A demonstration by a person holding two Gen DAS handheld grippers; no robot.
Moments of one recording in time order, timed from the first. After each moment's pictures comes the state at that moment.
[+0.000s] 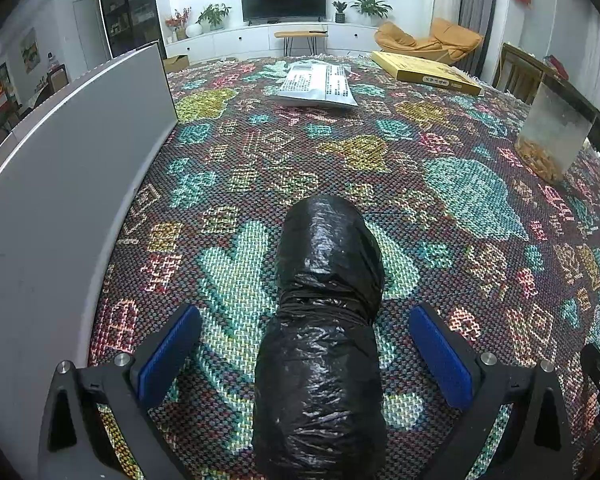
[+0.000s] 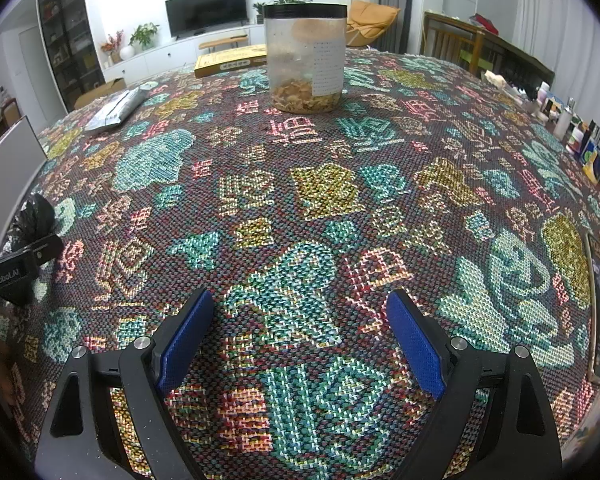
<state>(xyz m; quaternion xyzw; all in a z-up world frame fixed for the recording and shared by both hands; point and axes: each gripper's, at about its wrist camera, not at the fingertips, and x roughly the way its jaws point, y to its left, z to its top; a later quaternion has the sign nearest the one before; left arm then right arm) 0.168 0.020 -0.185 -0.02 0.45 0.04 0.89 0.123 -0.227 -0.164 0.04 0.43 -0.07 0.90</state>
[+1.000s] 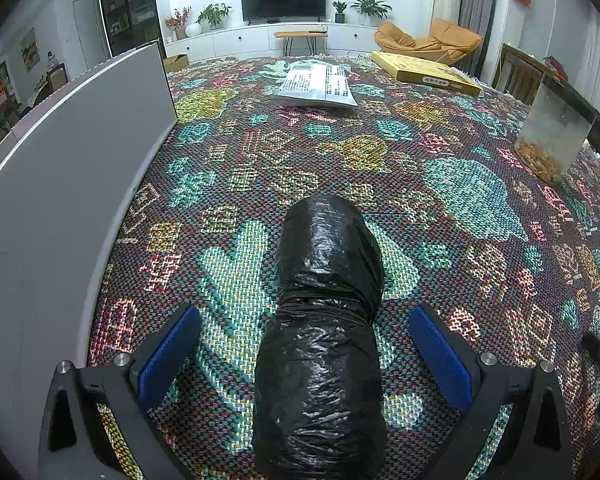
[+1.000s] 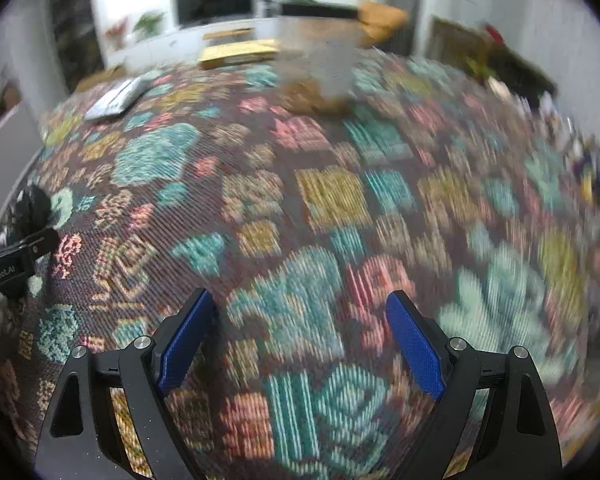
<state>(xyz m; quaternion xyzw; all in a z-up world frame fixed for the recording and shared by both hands) 0.168 0.020 -0.185 -0.02 0.45 0.04 0.89 0.146 -0.206 -0.143 -0.05 0.42 -0.06 0.90</state>
